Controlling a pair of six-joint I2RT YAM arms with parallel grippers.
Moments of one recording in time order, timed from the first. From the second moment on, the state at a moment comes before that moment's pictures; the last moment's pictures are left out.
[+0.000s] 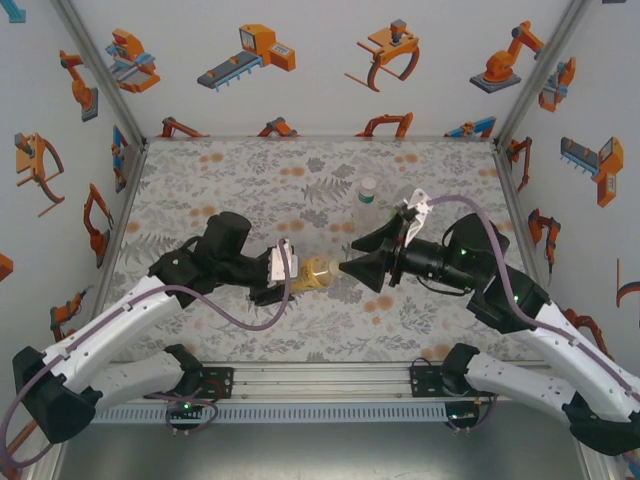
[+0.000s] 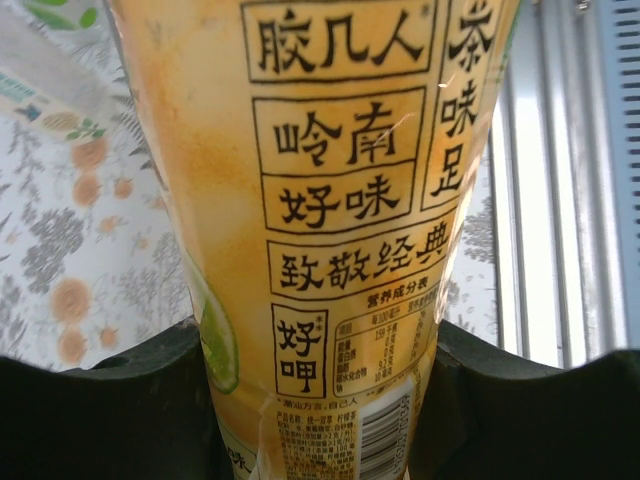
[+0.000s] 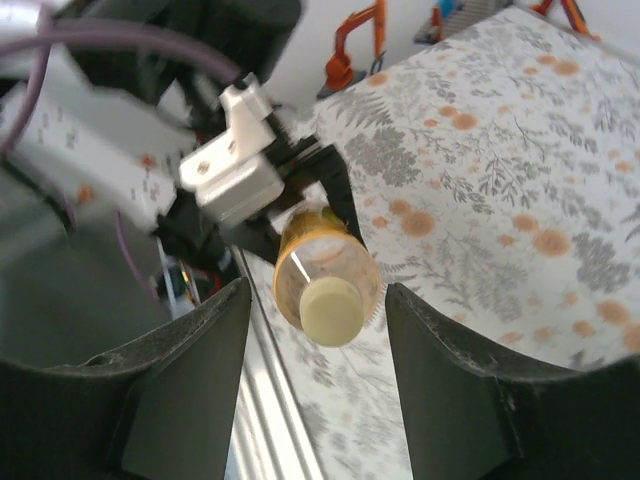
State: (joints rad) left arm -0.78 1.02 0.91 -0.62 0.62 0.68; right arm 0.88 0.79 1.08 -0.37 -0.38 0.15
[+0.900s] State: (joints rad) left arm -0.78 1.10 0.97 -0.76 0.84 0.74; right arm 0.88 0.92 1.21 -0.68 -0.69 -0.51
